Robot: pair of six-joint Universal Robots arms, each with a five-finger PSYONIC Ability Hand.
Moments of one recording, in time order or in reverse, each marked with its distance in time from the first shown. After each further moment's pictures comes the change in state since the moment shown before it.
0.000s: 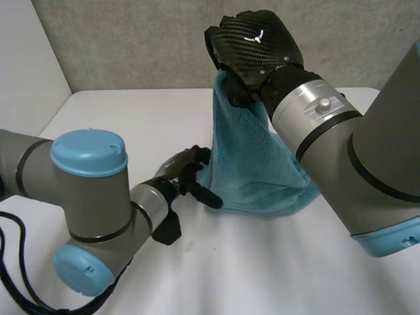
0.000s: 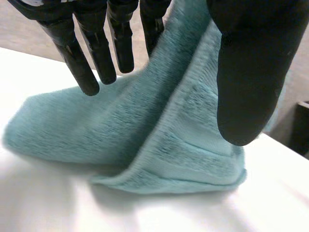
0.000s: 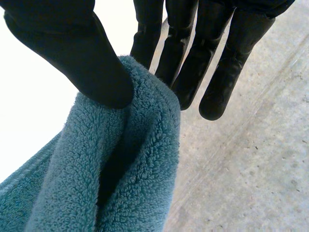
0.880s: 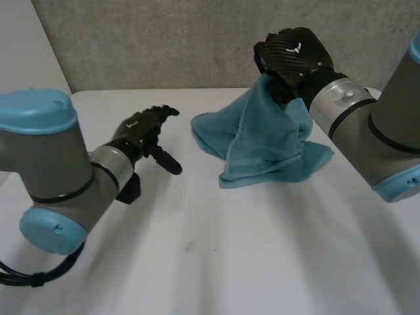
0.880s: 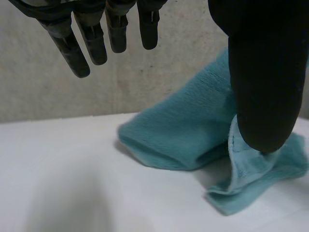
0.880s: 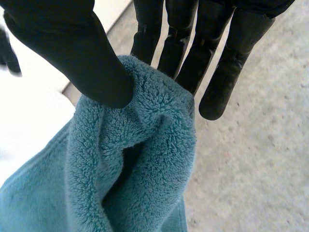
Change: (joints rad) left arm 0.147 0.060 0.059 0.007 -0.006 0.271; right arm -0.230 0.123 -0.032 -0.033 -0.161 -0.049; left_hand -0.217 -0.213 -0.202 -0.217 -0.216; right_hand 0.000 0.000 -0.003 -0.001 -0.002
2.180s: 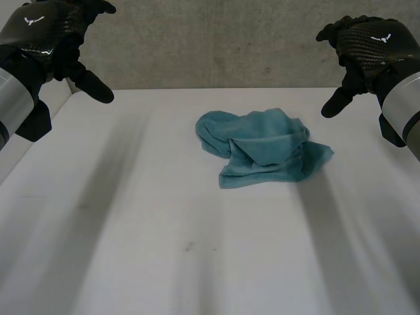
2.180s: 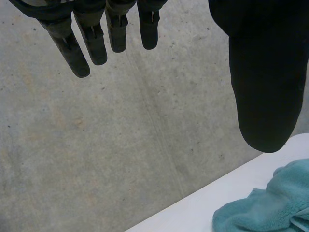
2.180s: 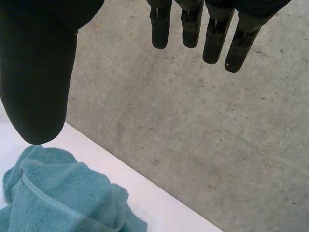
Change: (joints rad) left arm 0.185 0.443 0.003 -0.098 0.116 0.312; right arm -0.116 -0.256 0.145 0.191 0.192 0.150; left_hand -0.003 -0.009 -0.002 -0.004 -0.004; right_hand -0.774 -0.958 -0.961 -0.957 -0.917
